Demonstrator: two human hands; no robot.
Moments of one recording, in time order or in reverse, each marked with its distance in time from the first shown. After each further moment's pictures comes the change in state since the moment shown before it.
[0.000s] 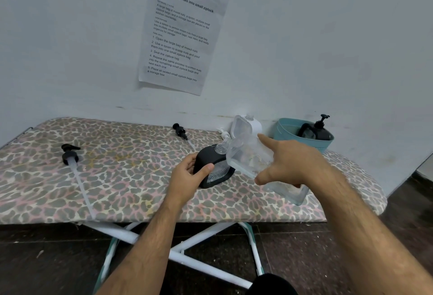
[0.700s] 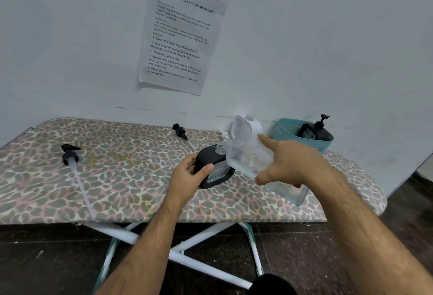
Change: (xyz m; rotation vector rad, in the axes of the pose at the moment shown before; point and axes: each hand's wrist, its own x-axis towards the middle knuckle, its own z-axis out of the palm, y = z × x) left_hand -0.006 0.010 0.002 -0.062 -0.007 0.015; right_hand 0.002 0.001 0.000 0.002 0.002 -0.002
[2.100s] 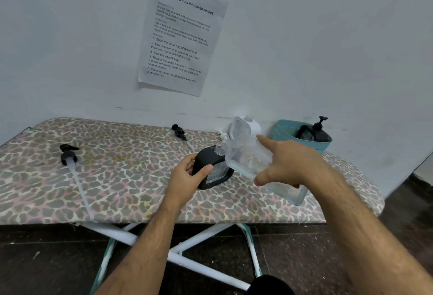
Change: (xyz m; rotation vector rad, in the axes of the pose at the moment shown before) left_hand 0.007 -0.011 -0.003 0.067 0.010 -0.023; right_hand -0.001 -0.001 -0.003 -0.029 -0.001 -0.013
